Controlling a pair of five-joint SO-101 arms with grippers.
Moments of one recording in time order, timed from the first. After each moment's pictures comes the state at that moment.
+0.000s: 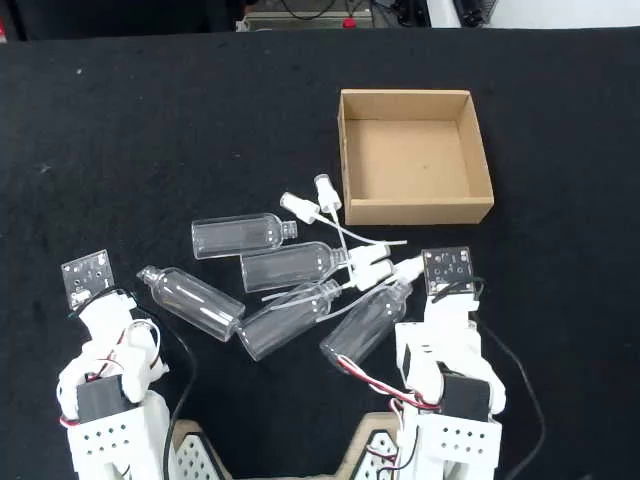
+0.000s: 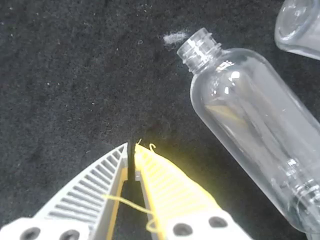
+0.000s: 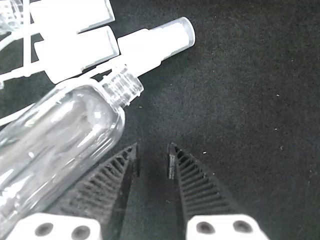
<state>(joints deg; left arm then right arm) -21.5 -103.3 96.1 72.3 2.5 9.6 -103.1 96.7 74.0 11.2</state>
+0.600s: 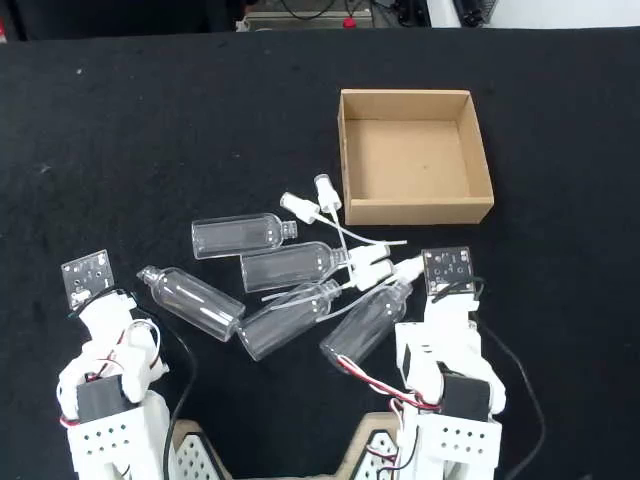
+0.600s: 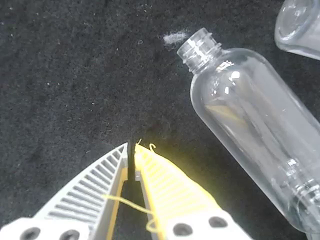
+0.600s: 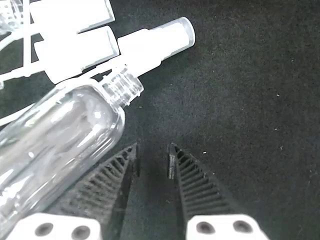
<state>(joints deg) -21.5 -103.3 96.1 72.3 2.5 9.6 -103.1 96.7 74.0 11.2</state>
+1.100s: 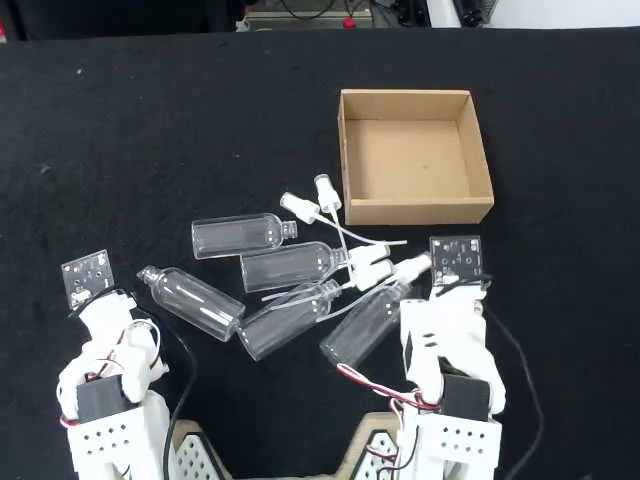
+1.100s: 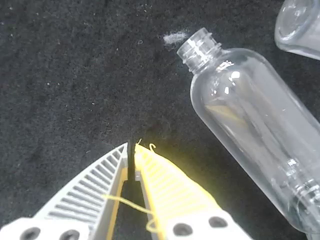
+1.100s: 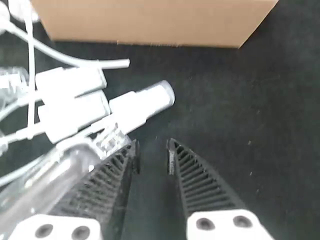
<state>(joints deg) -21.5 -103.3 96.1 72.3 2.5 9.6 -103.1 96.7 59.9 11.2</state>
